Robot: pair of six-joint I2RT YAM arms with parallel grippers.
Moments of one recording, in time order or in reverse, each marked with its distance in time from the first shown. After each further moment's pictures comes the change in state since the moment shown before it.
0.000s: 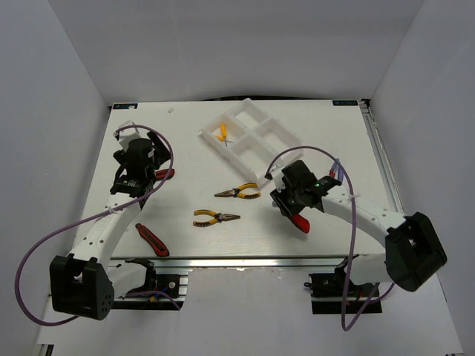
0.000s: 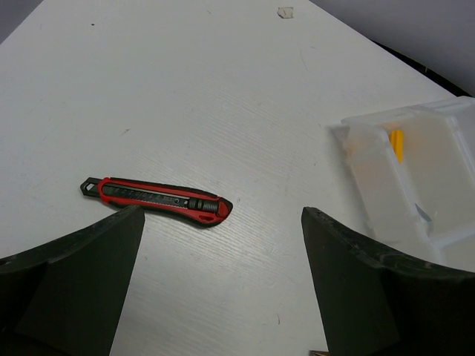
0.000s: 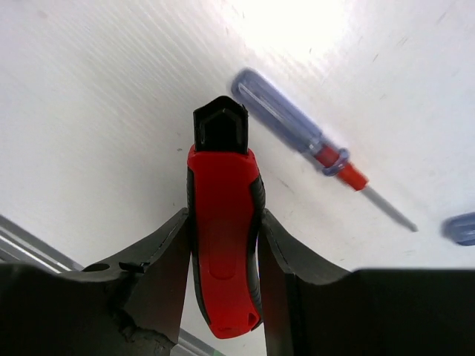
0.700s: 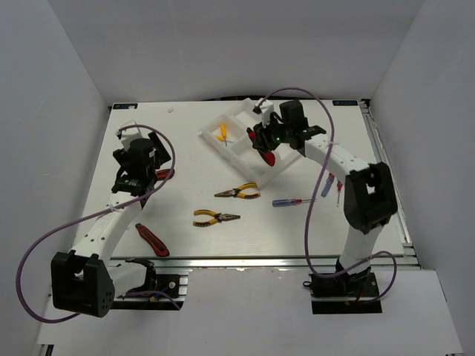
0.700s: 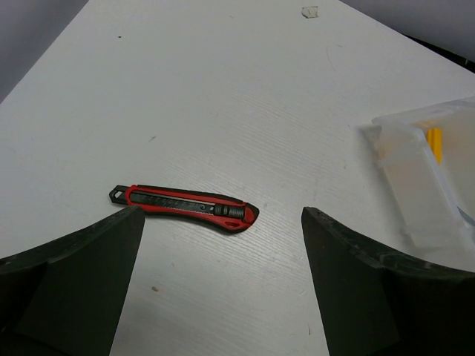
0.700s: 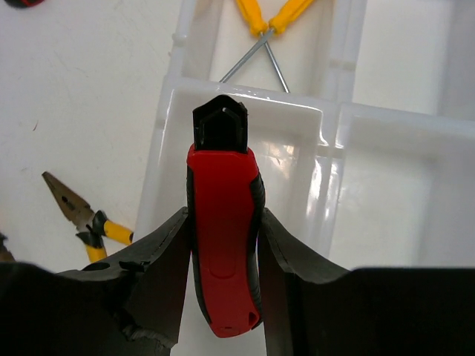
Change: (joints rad) left arm 0.000 0.019 -0.008 0.019 -0.042 0.084; right arm -0.206 0.470 0.616 0.329 -0.380 -0.122
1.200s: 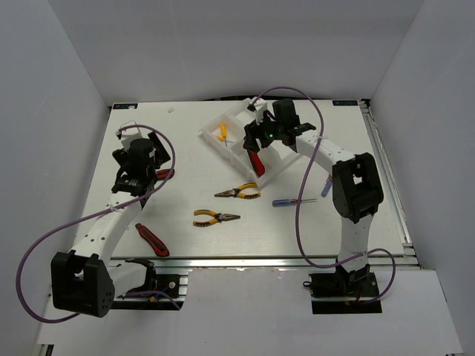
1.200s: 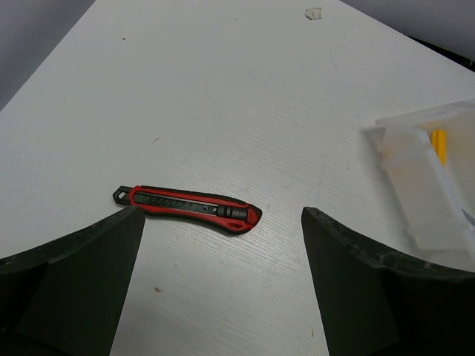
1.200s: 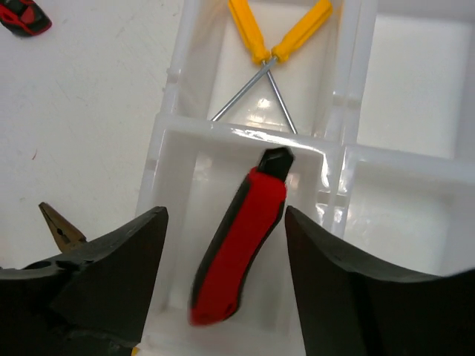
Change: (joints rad) left arm 0.000 0.000 0.000 0.000 -0.016 0.009; right arm 0.002 0.173 0.109 0.053 -0.043 0.064
